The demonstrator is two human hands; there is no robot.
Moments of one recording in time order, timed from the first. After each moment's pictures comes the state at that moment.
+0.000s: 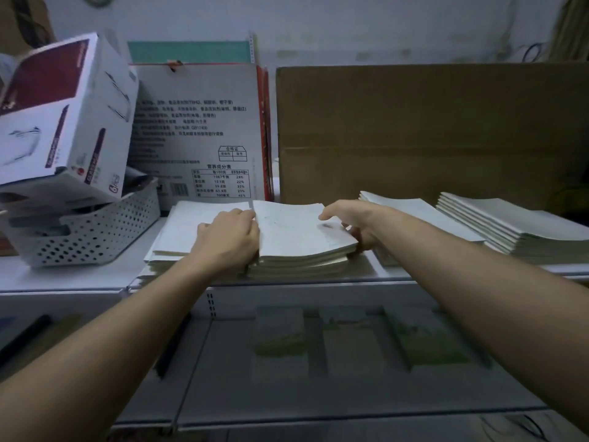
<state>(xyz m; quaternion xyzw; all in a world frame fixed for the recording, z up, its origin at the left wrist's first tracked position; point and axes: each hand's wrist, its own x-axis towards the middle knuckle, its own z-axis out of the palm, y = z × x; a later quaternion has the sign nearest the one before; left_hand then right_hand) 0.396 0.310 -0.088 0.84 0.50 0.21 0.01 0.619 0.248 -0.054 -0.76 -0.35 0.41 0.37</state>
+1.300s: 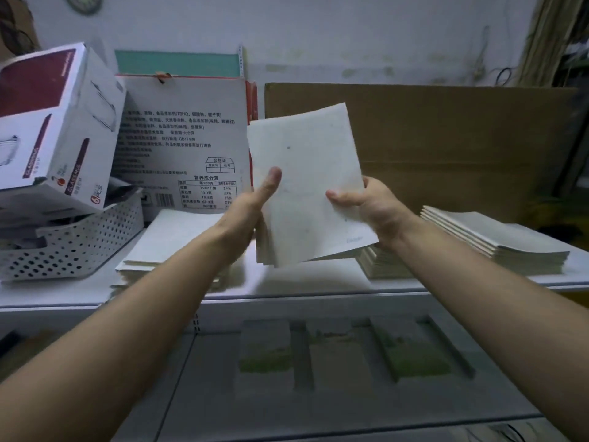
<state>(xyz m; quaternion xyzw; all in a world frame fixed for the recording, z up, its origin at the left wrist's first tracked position) 0.432 0.292 -0.046 0.66 0.28 0.41 0.56 0.635 0.197 -0.026 -0.49 -0.48 0.37 0.62</state>
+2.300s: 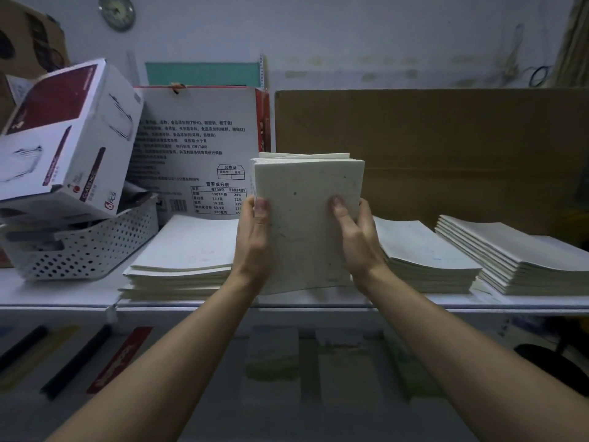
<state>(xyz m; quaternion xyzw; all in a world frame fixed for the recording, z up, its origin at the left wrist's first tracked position) 0.459 0.283 -0.090 0.61 0.22 0.60 0.46 0.607 0.219 -0.080 -0.52 -0.46 0.22 0.69</state>
